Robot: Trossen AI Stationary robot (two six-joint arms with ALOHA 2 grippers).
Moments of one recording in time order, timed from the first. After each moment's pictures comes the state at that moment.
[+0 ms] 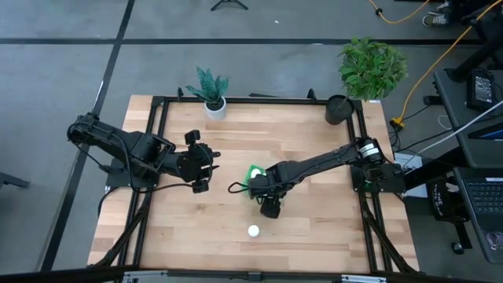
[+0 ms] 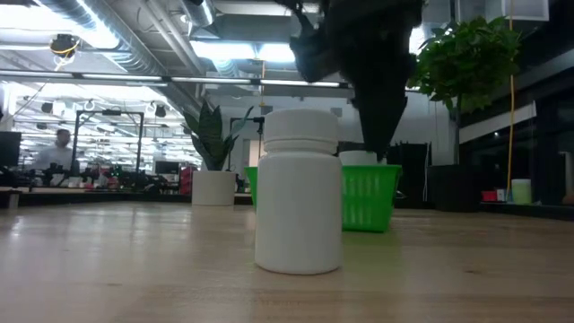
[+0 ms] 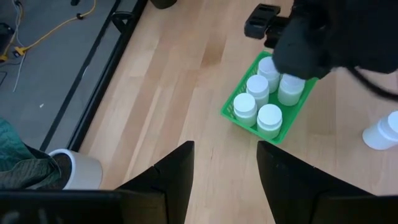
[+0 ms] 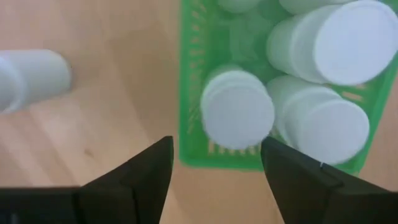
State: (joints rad) left arm -0.36 1.26 1.35 -1.00 -0.57 -0.35; right arm 0.24 2.02 1.64 -1.09 -0.04 0.58
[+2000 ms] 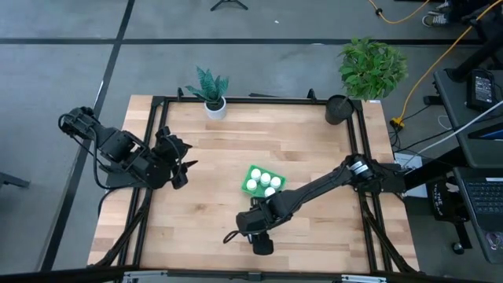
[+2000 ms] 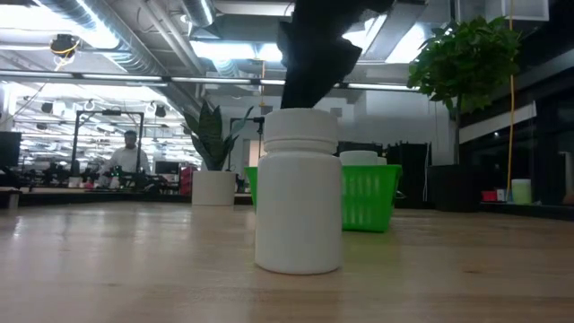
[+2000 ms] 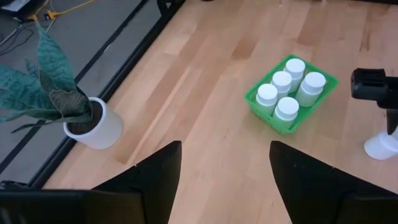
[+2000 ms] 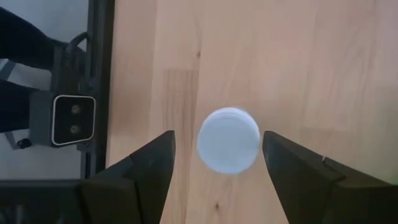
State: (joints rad) left arm -0.54 1.11 1.35 -1.29 -0.75 -0.77; right arm 0.43 2.19 1.87 -0.84 -0.09 0.39
